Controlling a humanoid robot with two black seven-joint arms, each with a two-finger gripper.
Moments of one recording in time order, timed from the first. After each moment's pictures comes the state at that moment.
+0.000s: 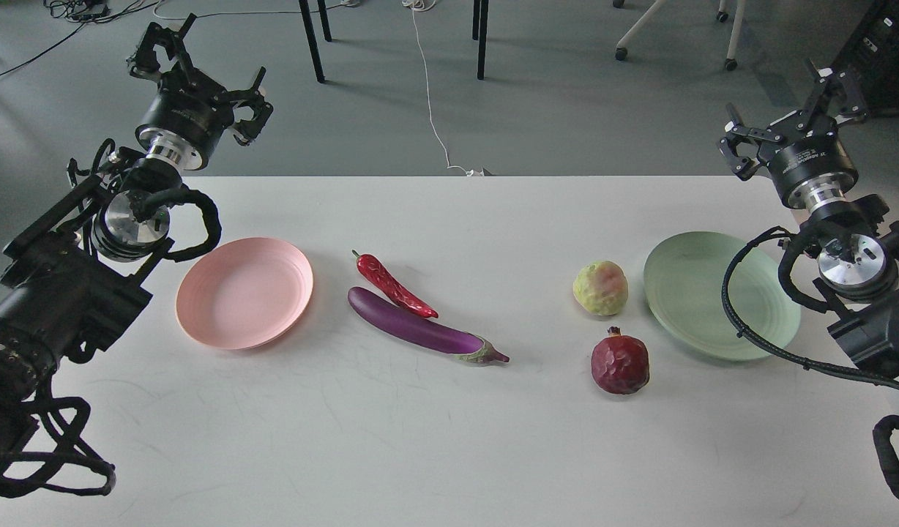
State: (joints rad) left arm -0.85 0.30 -0.85 -0.65 -0.18 -0.36 -0.24; right arm 0.80 -0.37 0.82 0.47 0.19 0.49 0.27
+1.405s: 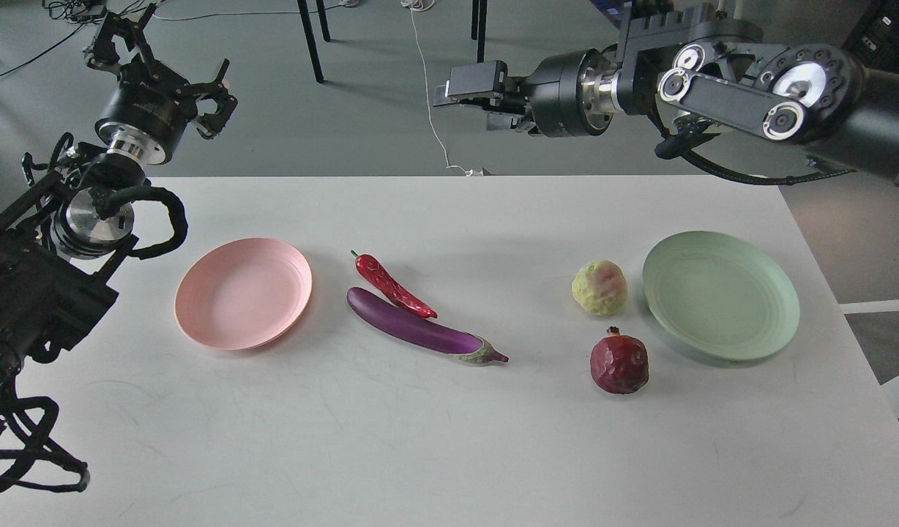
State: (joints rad) left arm -0.85 0.38 -0.85 -0.64 -0.17 -0.37 -0.25; right arm 1.66 -0.23 -0.47 0.87 -0.59 0.42 0.25
